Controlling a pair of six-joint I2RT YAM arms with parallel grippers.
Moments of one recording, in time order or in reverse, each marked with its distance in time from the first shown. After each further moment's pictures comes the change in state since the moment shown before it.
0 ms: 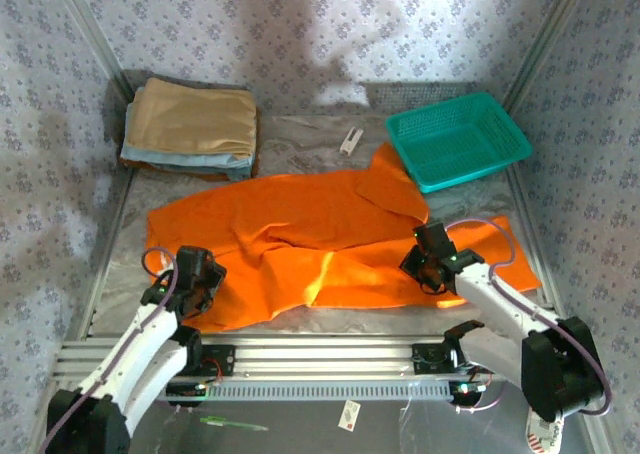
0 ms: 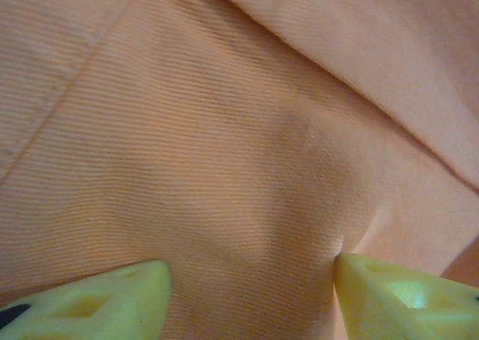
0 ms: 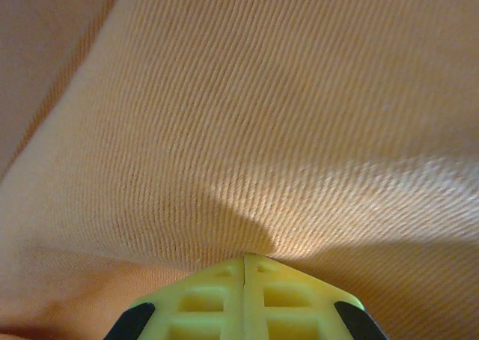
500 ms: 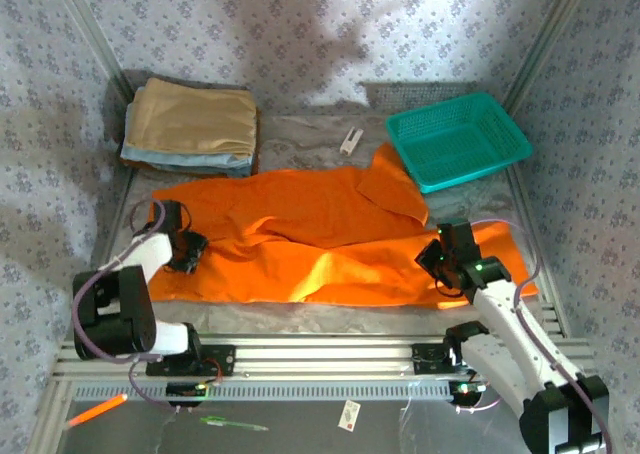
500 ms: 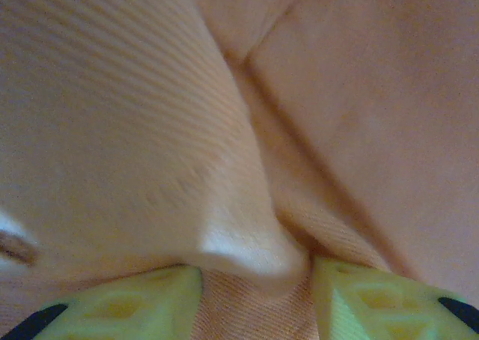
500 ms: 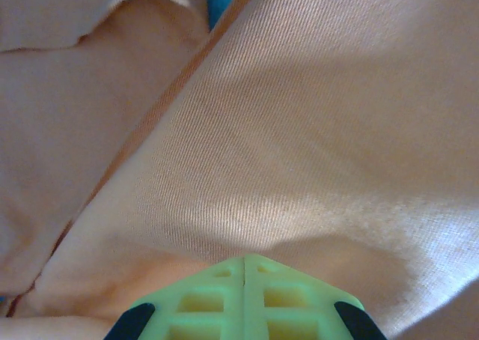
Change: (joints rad) left arm 0.356 0.653 0.351 0.115 0.178 0.235; right arm -0.129 -0.240 0.063 -0.182 -0.029 -0.042
